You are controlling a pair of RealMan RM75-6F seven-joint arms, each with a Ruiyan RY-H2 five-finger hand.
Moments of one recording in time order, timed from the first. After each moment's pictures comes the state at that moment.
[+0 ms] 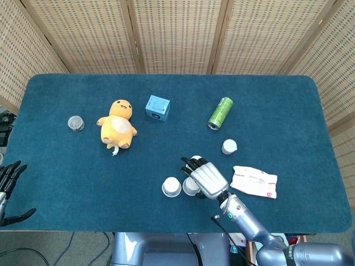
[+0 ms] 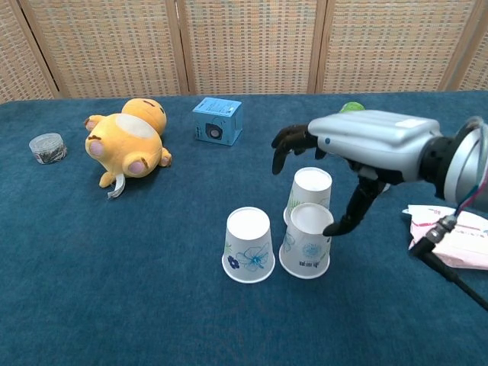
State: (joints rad) left arm -0.02 -0.96 0.06 -1.70 1.65 1.55 -0.14; right arm 0.68 -1.45 0.15 -1.86 -1.20 1.02 -0.57
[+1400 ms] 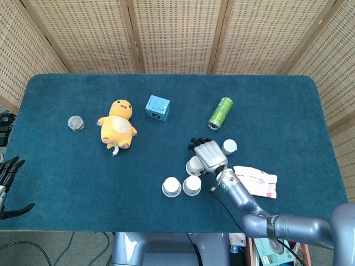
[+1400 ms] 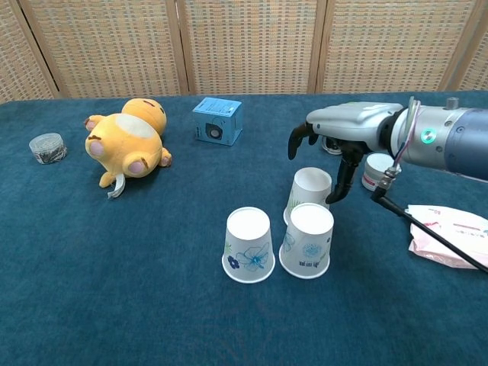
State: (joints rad) left arm -0.05 -0.96 0.03 -1.71 1.57 1.48 -0.14; right arm 0.91 -1.50 0.19 -1.61 -0.79 0.91 -0.64
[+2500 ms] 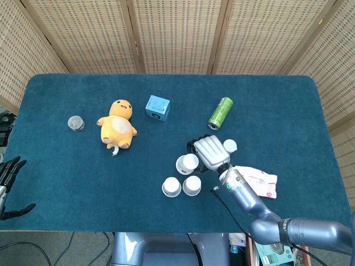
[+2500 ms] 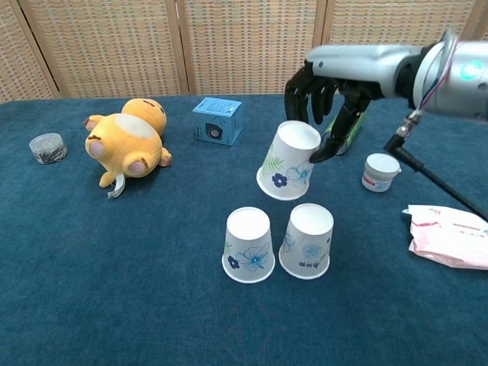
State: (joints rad) left arm -0.05 -0.95 0.04 -1.70 1.60 1.49 -0.16; right arm 0.89 -1.35 0.24 -1.83 -0.92 0.98 -0.49
